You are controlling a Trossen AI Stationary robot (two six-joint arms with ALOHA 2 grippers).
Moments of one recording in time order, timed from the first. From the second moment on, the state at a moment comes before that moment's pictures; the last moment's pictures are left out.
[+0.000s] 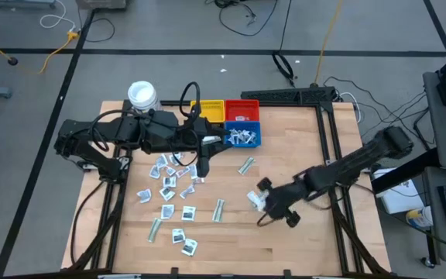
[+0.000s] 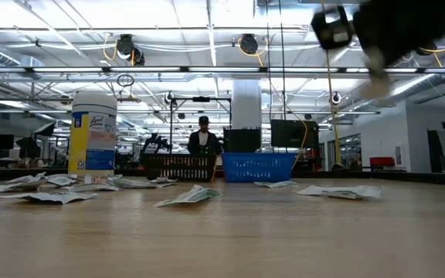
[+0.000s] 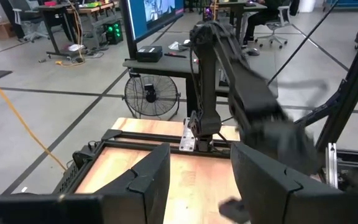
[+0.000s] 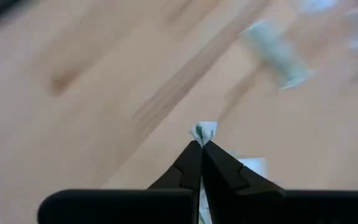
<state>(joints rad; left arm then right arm) -0.14 1.50 1.77 -0.48 -0.29 -0.05 0.41 1.39 0.94 -0.49 -0.02 -0.31</state>
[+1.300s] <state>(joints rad) -0.15 1.50 1.77 -0.39 -0.17 -0.05 0.12 1.27 1.19 0.49 0.00 0.25</state>
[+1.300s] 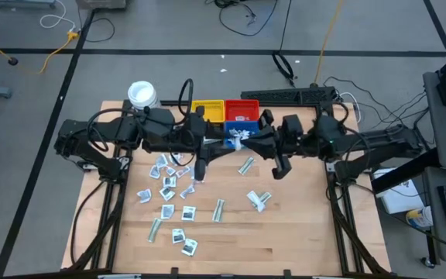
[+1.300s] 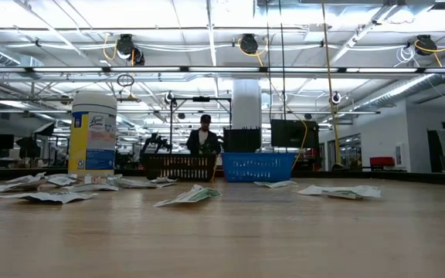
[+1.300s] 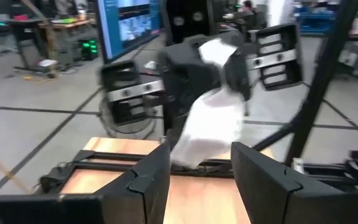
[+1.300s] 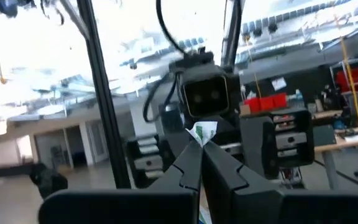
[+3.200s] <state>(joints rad) -0.04 1.50 1.77 -1.05 0.01 0.08 0.13 1.16 1.34 0.19 -0.05 -0.03</state>
